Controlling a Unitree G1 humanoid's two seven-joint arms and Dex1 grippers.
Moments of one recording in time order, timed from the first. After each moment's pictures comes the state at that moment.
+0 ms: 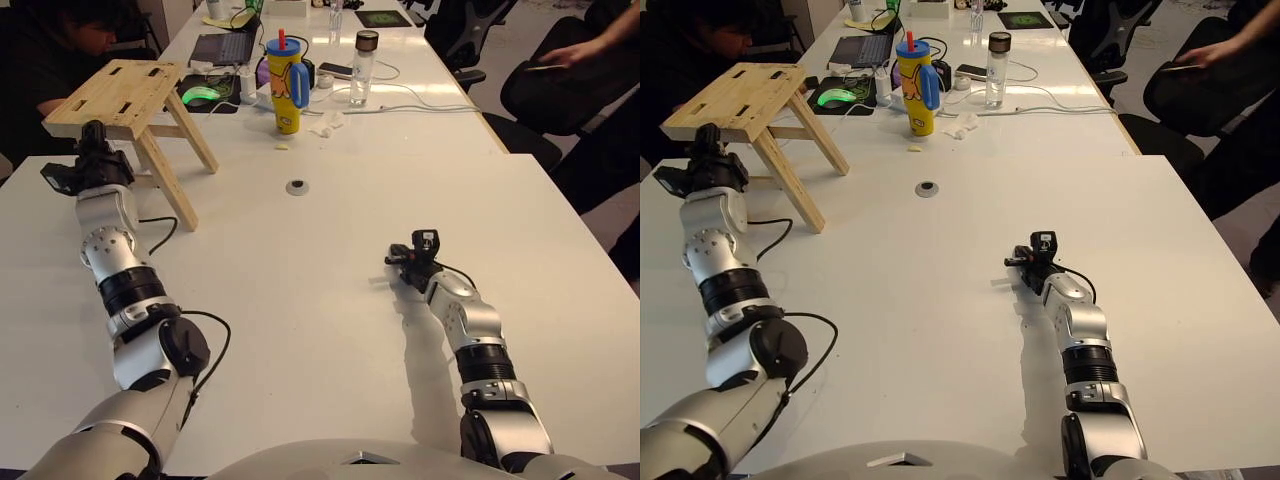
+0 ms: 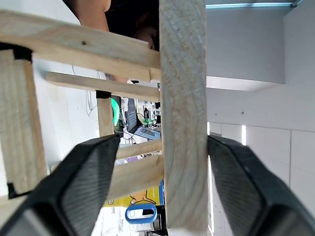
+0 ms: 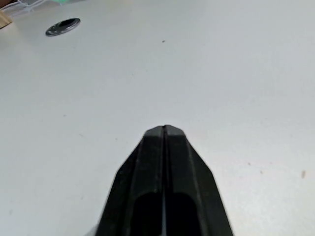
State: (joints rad) left arm -0.74 0.18 0.75 0.41 -1.24 0.18 0.20; right arm -0.32 -0.19 -0.08 0.33 0.24 0.44 0.26
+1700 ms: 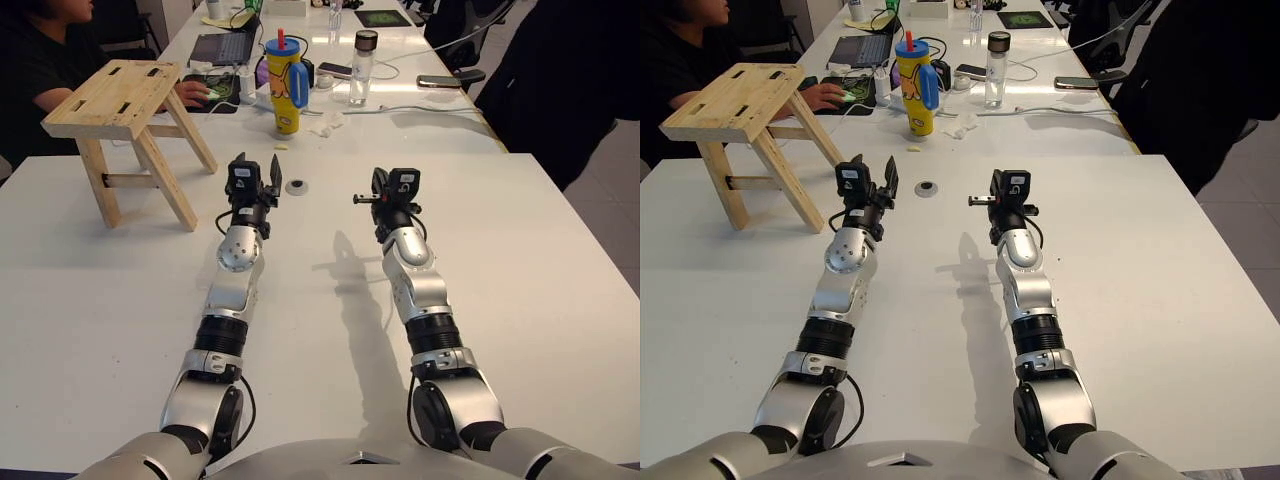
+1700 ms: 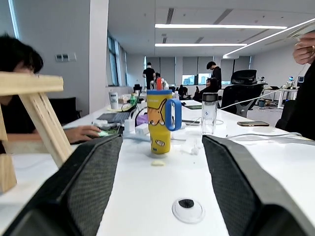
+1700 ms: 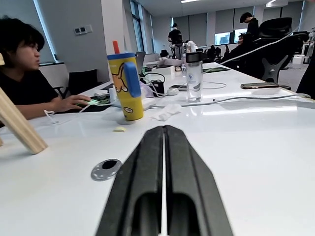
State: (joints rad) left arm -0.51 0.01 -0.02 0.37 0.02 -0.17 0.08; right arm -0.51 0.07 -0.05 0.37 0.10 0.00 0.01
